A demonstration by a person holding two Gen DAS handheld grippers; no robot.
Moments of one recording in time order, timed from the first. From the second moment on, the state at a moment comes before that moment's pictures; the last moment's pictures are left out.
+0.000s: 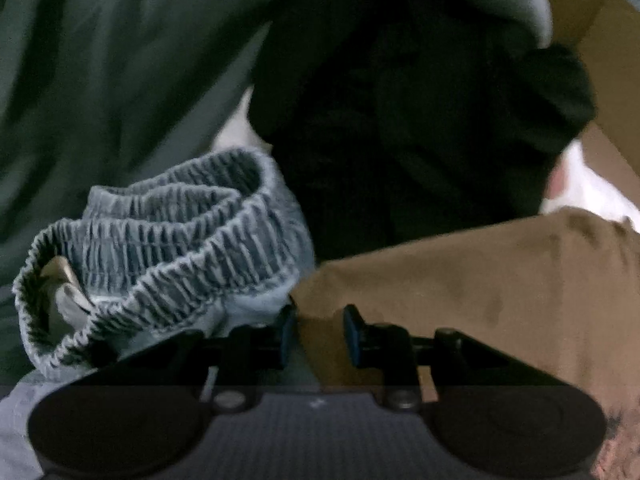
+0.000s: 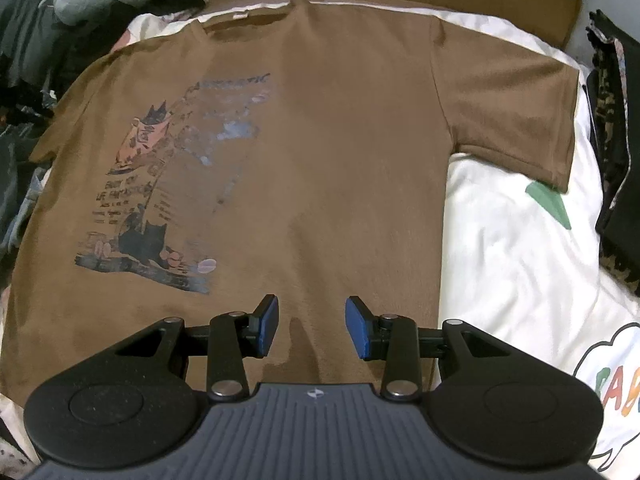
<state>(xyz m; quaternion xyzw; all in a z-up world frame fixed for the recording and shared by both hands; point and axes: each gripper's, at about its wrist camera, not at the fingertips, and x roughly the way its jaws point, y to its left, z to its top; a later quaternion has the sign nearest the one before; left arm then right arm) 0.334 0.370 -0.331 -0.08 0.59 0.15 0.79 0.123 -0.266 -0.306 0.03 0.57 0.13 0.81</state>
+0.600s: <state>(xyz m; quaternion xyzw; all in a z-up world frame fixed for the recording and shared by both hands) 0.318 0.368 -0.333 -0.02 0.55 0.14 0.82 0.117 -0.271 -0.323 0.03 0.58 0.12 0.80</state>
